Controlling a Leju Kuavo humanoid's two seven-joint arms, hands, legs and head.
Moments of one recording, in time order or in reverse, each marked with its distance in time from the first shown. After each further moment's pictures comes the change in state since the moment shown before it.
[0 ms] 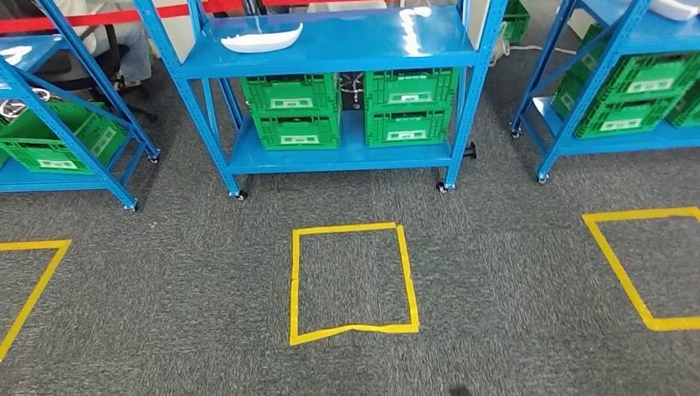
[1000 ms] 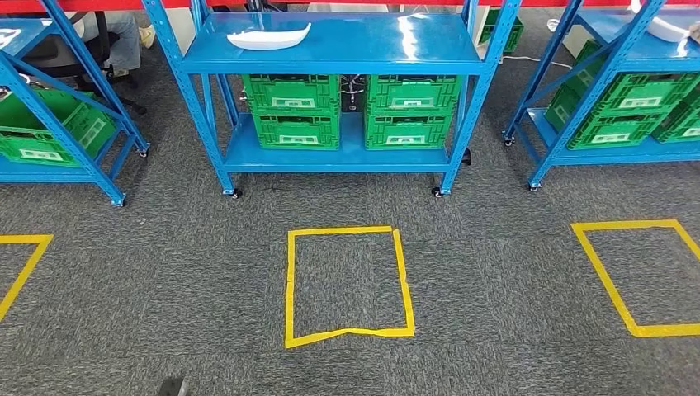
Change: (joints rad) left arm -0.245 0.001 0.000 -0.269 0.000 0.000 -0.008; right arm 0.241 -0.002 0.000 0.247 0.000 0.000 0.008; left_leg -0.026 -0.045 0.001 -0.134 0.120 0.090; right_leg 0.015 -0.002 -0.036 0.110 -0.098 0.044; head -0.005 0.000
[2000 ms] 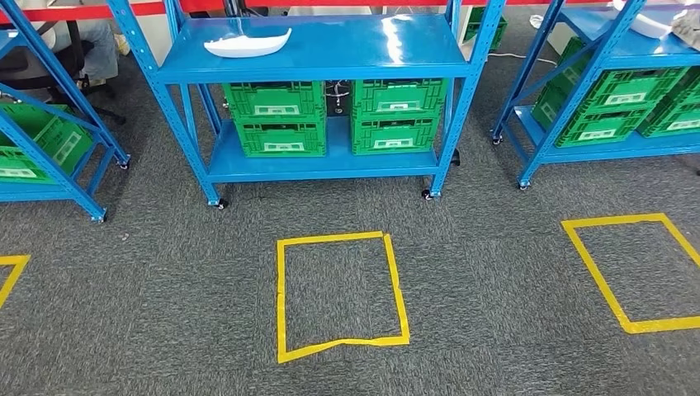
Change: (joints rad) left arm 0.079 -0.003 0.000 0.111 0.000 0.000 0.001; right arm -0.071 0.001 -0.001 -0.110 0.000 0.000 -0.003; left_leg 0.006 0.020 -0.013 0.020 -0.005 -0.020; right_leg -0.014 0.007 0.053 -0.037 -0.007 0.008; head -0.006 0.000
